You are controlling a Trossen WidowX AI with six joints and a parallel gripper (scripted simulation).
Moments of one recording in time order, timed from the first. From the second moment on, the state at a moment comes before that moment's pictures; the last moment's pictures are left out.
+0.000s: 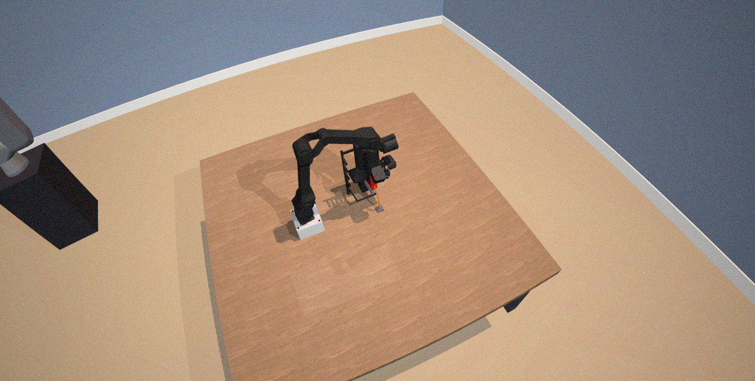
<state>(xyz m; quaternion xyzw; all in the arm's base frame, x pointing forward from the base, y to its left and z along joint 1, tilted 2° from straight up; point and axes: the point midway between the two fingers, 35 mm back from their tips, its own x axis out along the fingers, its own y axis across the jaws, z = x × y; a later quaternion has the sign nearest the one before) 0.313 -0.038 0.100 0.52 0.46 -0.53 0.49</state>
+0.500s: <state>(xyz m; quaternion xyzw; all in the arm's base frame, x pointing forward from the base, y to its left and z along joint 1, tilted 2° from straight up) 0.313 -0.038 0.091 0.53 0.46 -0.52 0.49</state>
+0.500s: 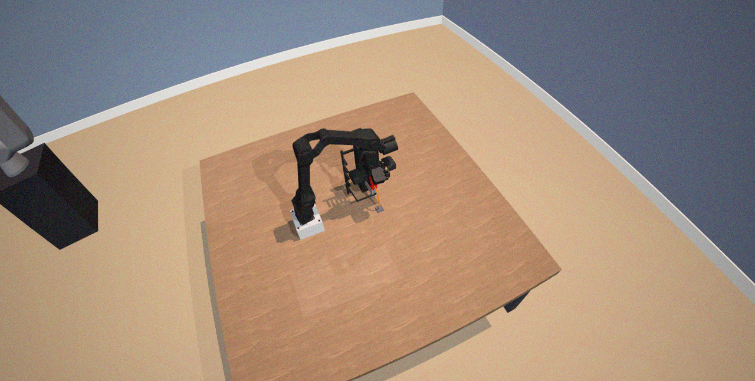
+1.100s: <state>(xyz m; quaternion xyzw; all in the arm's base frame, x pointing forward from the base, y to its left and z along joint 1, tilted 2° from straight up) 0.312 -0.038 0.090 0.52 0.46 -0.53 0.49</state>
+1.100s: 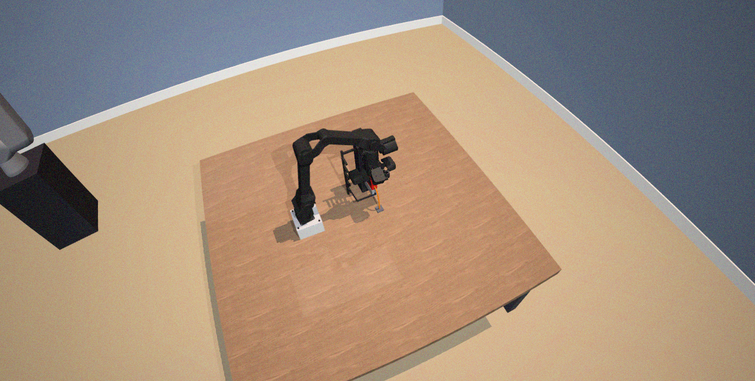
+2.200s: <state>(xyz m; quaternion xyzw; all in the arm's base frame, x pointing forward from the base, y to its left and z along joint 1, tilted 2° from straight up) 0.312 -0.043 0.090 0.54 0.50 -0.49 0.48</state>
